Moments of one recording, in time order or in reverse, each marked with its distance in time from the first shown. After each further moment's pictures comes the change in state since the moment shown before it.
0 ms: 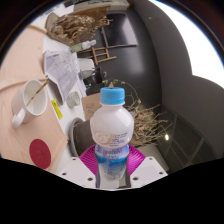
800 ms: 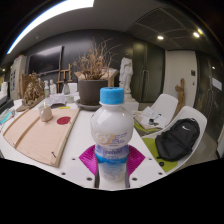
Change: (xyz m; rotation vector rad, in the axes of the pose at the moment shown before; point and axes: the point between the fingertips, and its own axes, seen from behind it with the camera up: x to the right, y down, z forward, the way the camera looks) arm -0.072 0.316 -0.216 -0.198 -0.428 1.215
